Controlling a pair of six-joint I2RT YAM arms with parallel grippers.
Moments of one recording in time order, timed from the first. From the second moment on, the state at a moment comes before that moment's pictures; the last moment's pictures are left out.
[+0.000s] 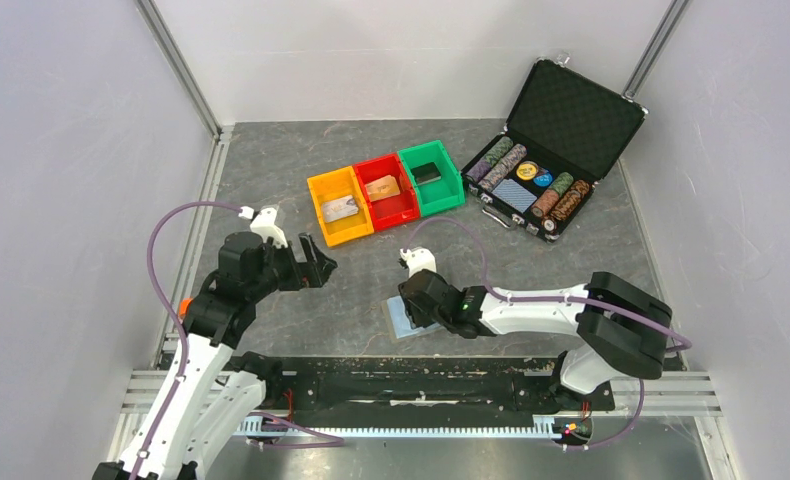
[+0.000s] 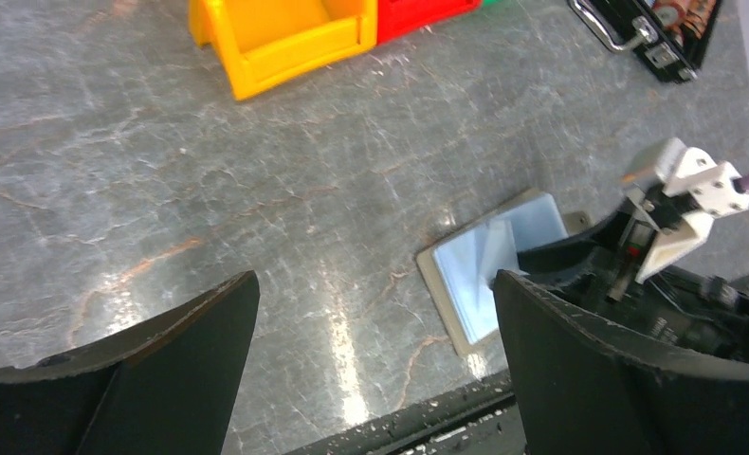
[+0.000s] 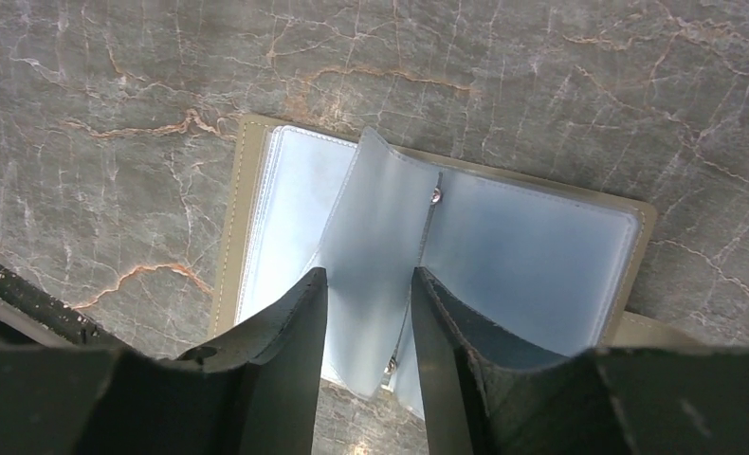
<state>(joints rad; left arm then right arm) -0.28 0.63 0.71 -0.63 0.19 -0.40 1.12 1.54 0.73 -0.05 0.31 0.55</state>
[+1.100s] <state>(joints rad) -0.28 0.60 0.71 -0.65 0.06 -0.40 1.10 1.32 0.75 -0.26 0.51 0.53</state>
